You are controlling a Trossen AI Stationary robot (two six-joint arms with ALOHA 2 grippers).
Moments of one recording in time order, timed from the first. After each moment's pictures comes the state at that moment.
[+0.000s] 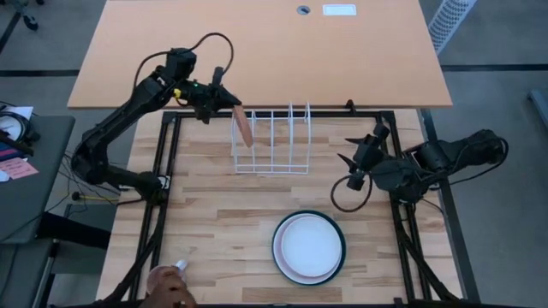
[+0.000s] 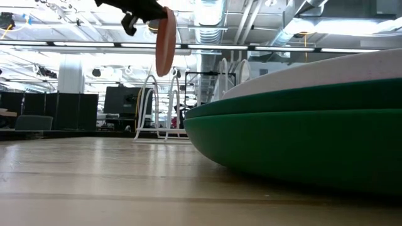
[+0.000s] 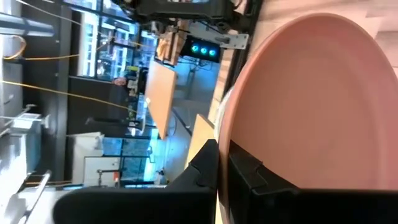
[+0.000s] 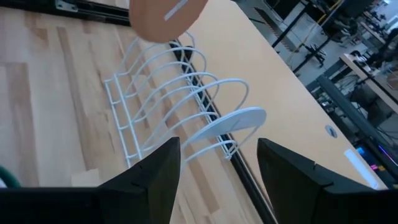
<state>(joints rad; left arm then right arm) 0.86 1.33 1.41 -0.56 0.80 1.77 0.35 1.09 1.29 -0.98 0.94 0.17</state>
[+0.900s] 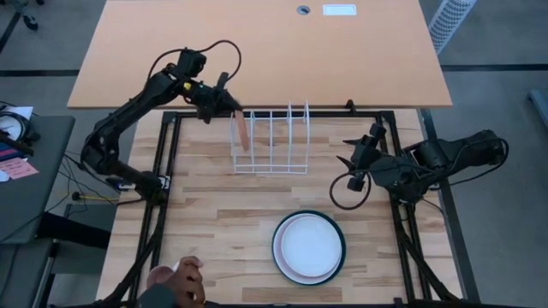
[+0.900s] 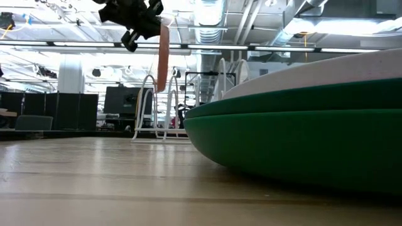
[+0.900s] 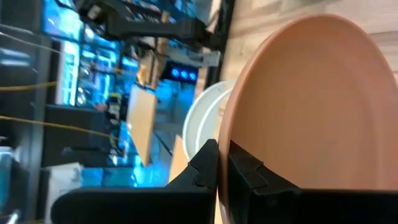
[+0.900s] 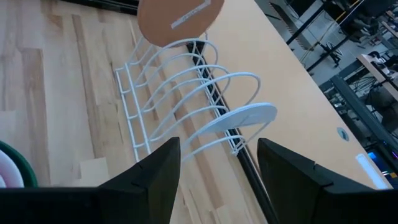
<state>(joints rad) 0.92 1.44 1.41 -0.65 0.99 1.99 0.32 1.09 1.29 -0.98 0.86 0.12</state>
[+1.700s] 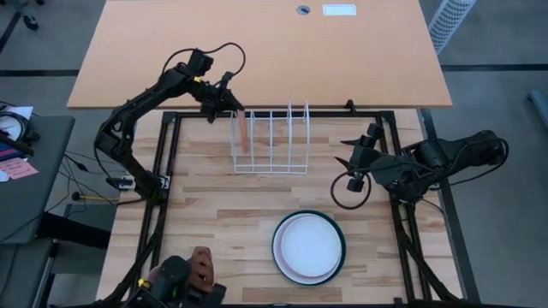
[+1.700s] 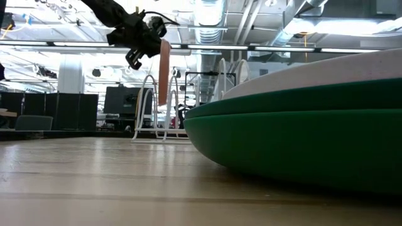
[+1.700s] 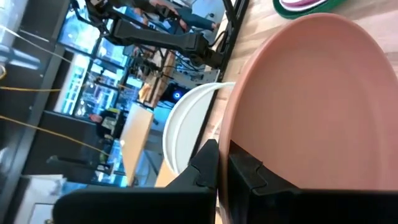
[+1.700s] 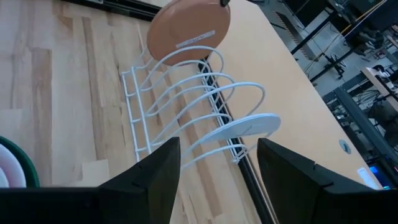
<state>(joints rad) 1.00 1.60 1.41 -0.68 1.17 2.03 0.32 1.09 1.29 -0.93 0.83 0.04</state>
